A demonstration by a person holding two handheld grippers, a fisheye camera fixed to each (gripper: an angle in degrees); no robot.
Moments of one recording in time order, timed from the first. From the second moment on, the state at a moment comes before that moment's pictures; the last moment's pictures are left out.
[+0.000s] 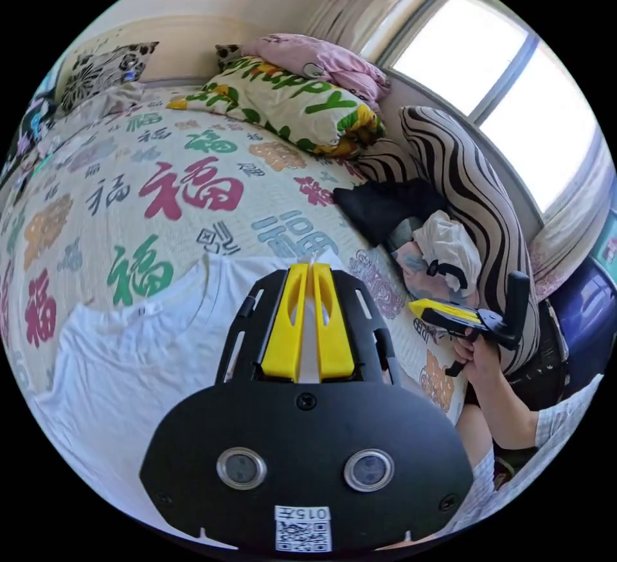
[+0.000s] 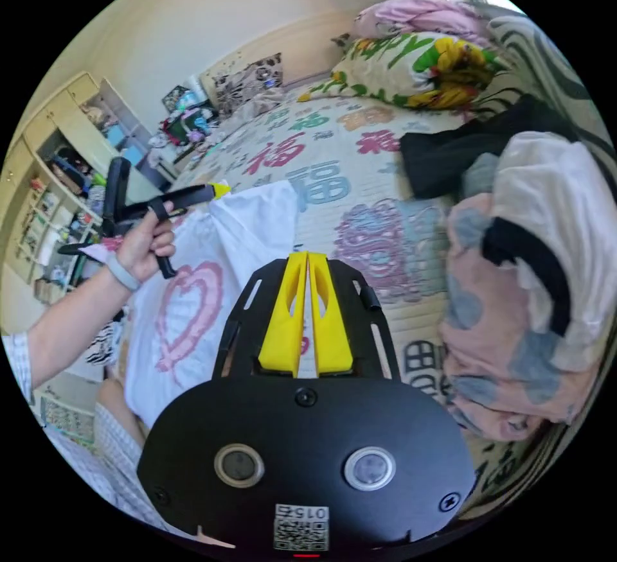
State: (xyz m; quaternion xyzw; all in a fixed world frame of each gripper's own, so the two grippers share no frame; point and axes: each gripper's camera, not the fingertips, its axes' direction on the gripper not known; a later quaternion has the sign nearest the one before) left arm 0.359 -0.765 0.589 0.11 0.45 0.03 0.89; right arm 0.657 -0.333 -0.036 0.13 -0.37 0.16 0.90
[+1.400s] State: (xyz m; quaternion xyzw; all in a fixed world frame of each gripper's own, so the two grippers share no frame) left arm 0.054 -0.647 0.500 0.10 0.40 0.04 0.91; right arm 0.394 -0.437 0.037 0.08 -0.32 0.00 0.95
